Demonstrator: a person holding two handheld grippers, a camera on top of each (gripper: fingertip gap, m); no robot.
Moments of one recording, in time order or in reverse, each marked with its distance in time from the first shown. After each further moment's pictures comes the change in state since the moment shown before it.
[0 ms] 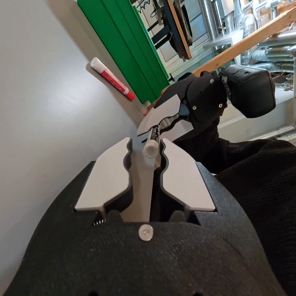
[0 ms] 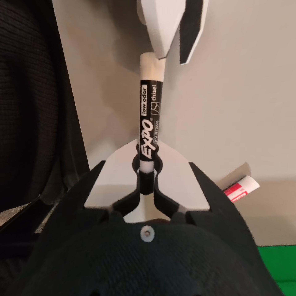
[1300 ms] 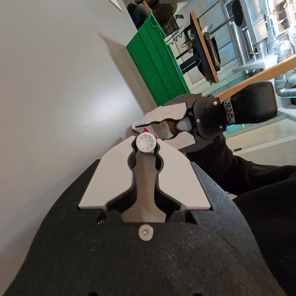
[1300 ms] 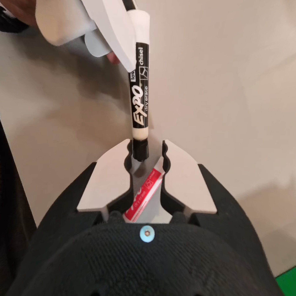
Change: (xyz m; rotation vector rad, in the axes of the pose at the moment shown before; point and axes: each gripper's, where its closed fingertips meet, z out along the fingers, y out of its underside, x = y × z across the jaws) left arm -0.030 -0.031 -0.034 0.125 -0.191 -0.006; right arm 0.057 -0.046 0.018 0.292 0.247 0.133
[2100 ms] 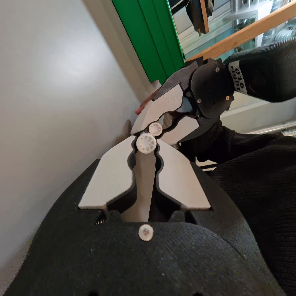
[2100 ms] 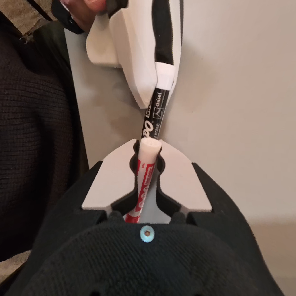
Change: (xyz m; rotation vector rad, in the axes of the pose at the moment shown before) left arm 0.022 0.053 0.023 -0.275 0.136 -0.058; right arm -0.058 0.015 -0.014 -0.081 -0.316 0.034
